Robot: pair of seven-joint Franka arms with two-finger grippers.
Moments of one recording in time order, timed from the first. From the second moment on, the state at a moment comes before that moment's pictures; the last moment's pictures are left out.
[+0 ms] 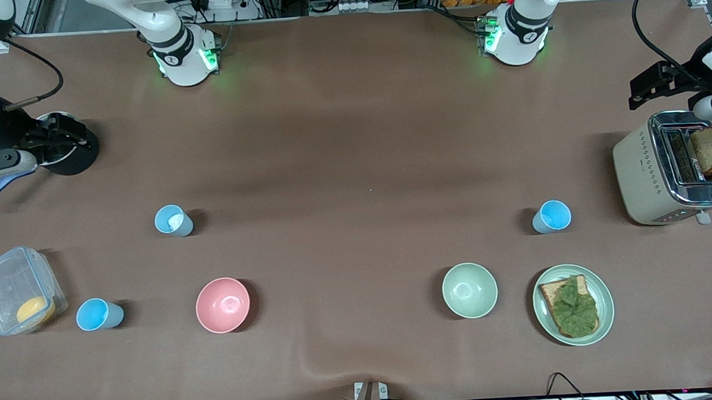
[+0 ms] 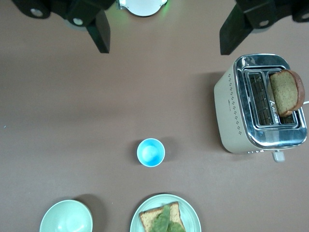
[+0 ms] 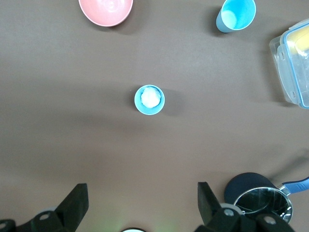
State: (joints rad) left arm 0.04 0.03 -0.10 -1.47 0.02 1.39 0.04; right arm 0.05 -0.05 -0.05 -1.70 0.02 1.54 -0.18
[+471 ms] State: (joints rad) left arm 0.05 0.16 -0.10 -1.47 0.02 1.39 0.04; right arm 0.05 -0.04 -0.05 -1.70 0.02 1.54 -0.18
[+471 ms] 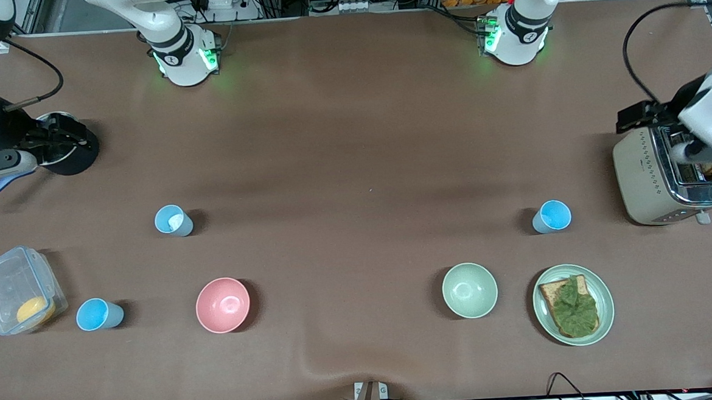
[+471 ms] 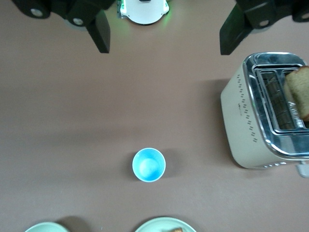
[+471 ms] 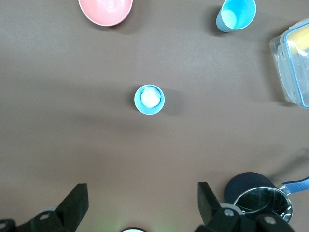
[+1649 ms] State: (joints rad) left arm 0.07 0.43 -0.09 -1.47 0.02 1.60 0.04; right arm 0.11 0.03 -0.05 -1.71 0.02 1.51 -0.18
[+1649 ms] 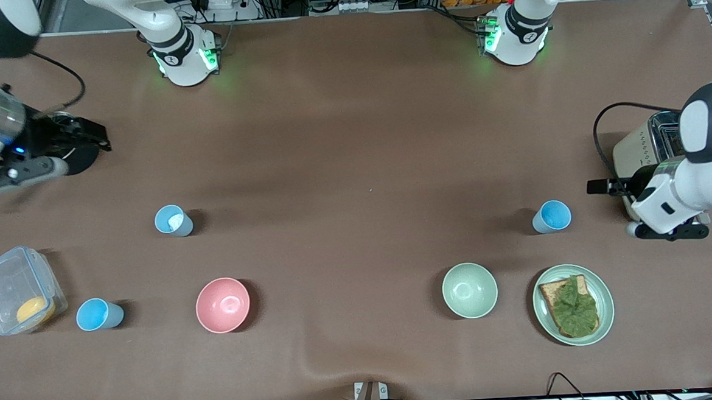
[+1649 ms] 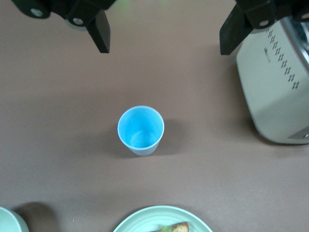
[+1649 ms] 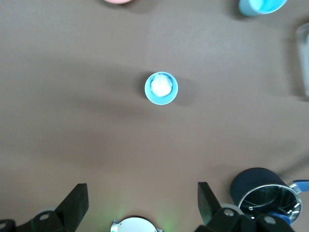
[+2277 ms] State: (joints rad) left arm 0.06 0.52 -0.09 -1.47 0.02 1.76 0.04; right arm 0.06 0.39 -0.08 -1.79 0.02 1.84 -0.18
